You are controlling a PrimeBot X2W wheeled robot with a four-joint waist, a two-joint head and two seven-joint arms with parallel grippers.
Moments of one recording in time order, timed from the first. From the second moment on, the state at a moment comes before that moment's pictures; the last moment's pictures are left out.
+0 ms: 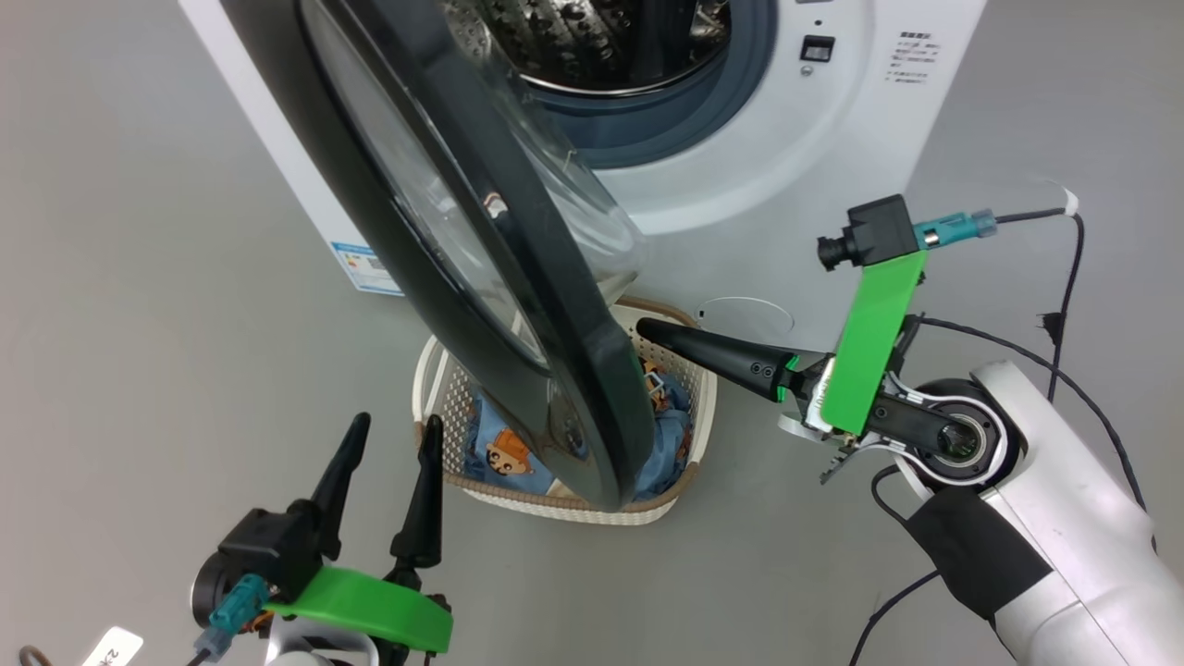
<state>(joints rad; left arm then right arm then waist) -0.16 0.03 -0.24 0.16 -0.33 -0.09 -0.26 -0.66 -0.26 0.53 0.31 1.57 0.12 0.63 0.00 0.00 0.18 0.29</state>
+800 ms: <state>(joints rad) -0.09 0.04 -0.13 0.17 -0.33 -0.11 -0.26 -0.48 -0.36 0.52 0.32 1.52 0.12 0.37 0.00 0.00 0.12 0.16</state>
